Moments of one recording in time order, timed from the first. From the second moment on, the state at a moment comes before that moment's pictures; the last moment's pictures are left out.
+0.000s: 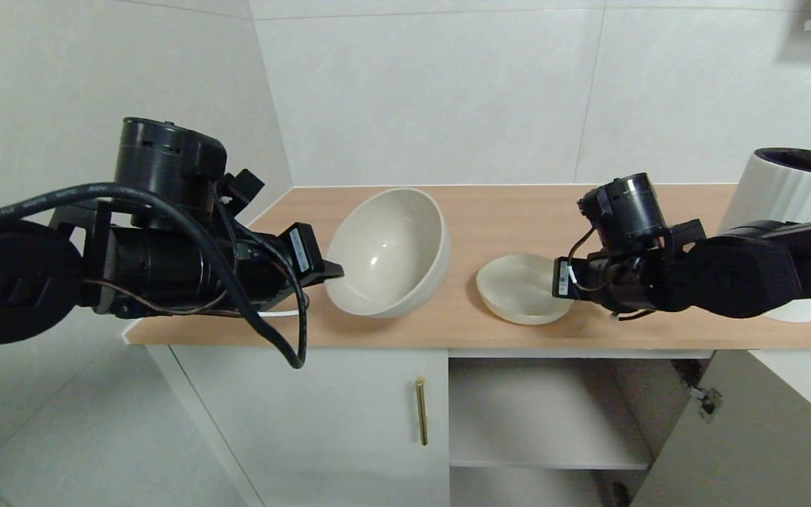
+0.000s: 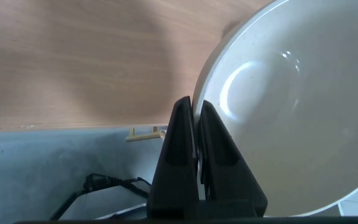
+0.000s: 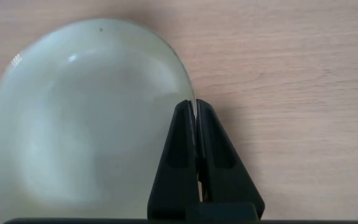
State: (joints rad) left arm -0.40 1.65 -1.16 0.03 -0.15 -0.67; right arm 0.50 1.91 -1.32 0.00 -0.37 0.40
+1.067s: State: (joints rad) left arm -0.46 1.41 -0.90 0.08 -0.14 -0.48; right arm 0.49 1.43 -1.08 0.32 -0.03 0.40
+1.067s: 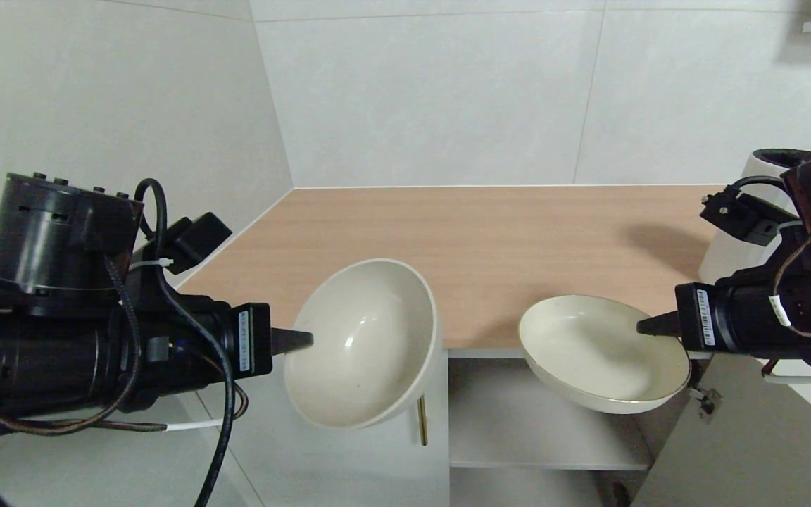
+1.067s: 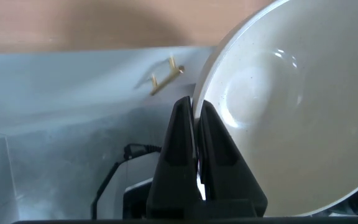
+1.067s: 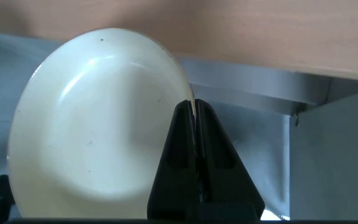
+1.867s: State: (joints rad) left arm -0.47 1.44 -0.90 0.08 -0.14 -0.48; right arm 0.47 1.44 -1.07 0.31 -0.03 0.40
